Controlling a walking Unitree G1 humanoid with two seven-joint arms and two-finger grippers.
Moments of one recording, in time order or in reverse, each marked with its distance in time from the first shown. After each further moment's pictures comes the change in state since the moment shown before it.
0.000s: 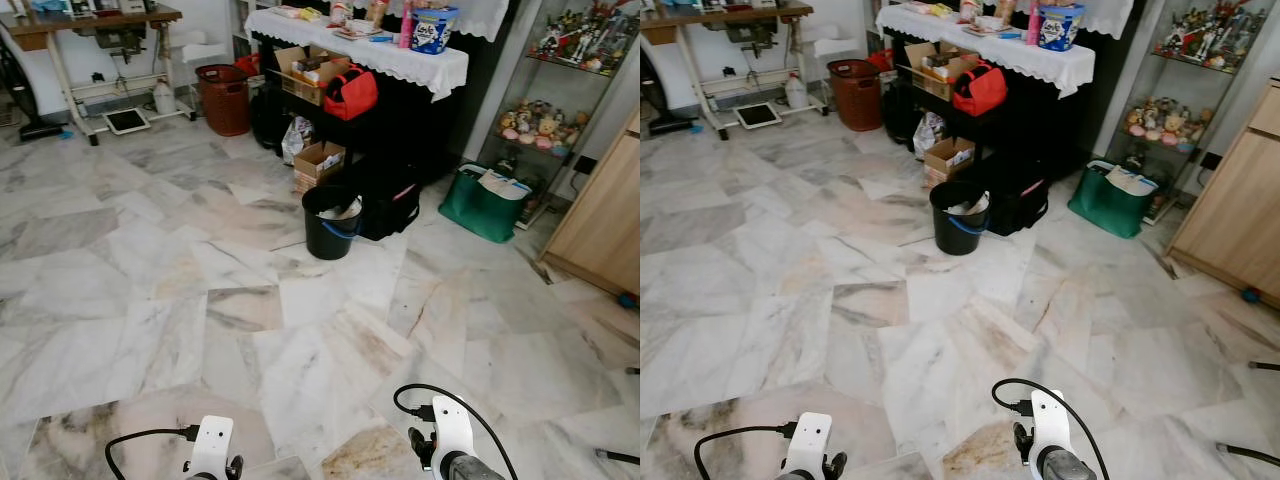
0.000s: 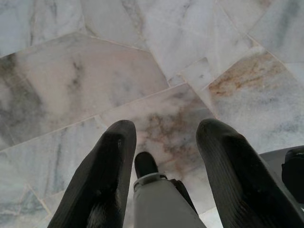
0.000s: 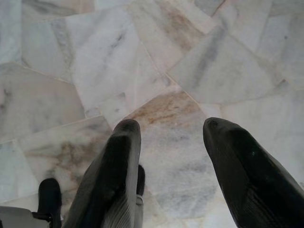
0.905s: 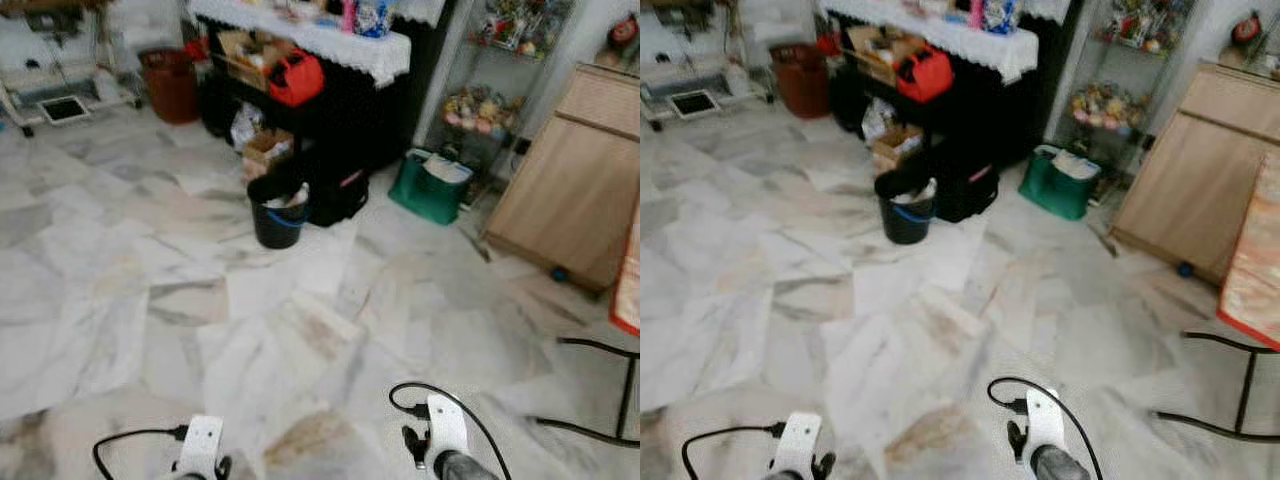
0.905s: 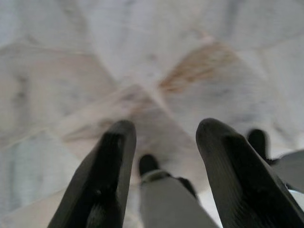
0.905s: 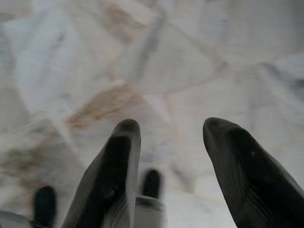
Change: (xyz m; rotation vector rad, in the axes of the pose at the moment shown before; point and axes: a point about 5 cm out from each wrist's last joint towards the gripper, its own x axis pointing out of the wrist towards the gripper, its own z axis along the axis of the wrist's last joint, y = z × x) left arm 0.000 0.001 0.001 0.003 -0.006 -0.003; right arm 0.000 0.001 0.002 0.008 -0.011 -0.001
